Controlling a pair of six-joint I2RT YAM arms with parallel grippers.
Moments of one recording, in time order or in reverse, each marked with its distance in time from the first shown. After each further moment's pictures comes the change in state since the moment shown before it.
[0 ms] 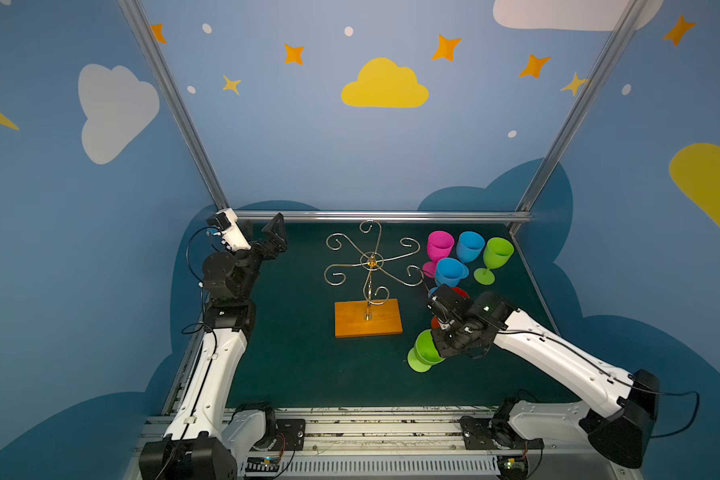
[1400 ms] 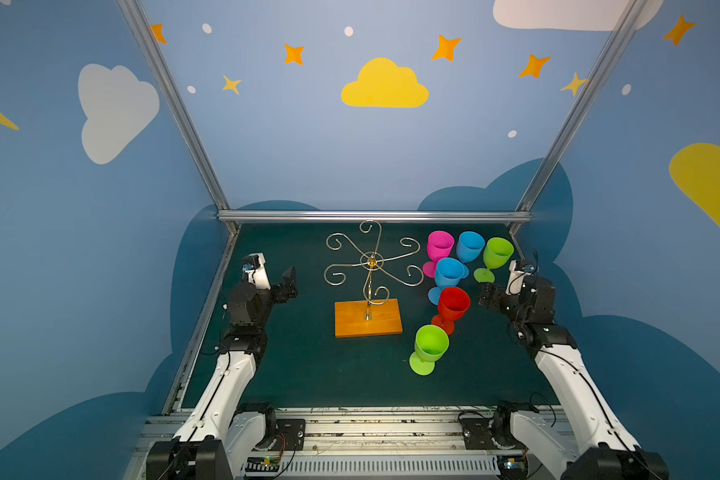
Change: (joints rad) left arm -0.045 -0.078 -0.383 -0.081 -0.126 0.278; right arm -0.858 -0.283 -0.488 1.043 -0.121 -0.324
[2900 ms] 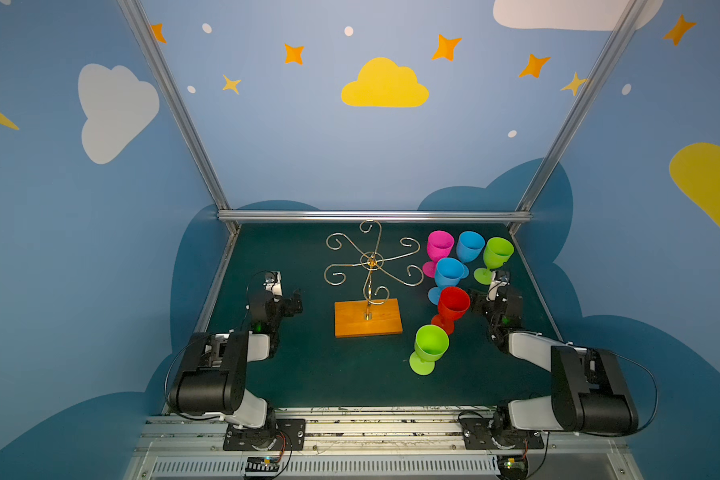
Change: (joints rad) left arm 0.007 0.556 -0.107 0.455 -0.039 0.145; right arm 0.050 0.449 -0.205 0.680 0.115 -0.039
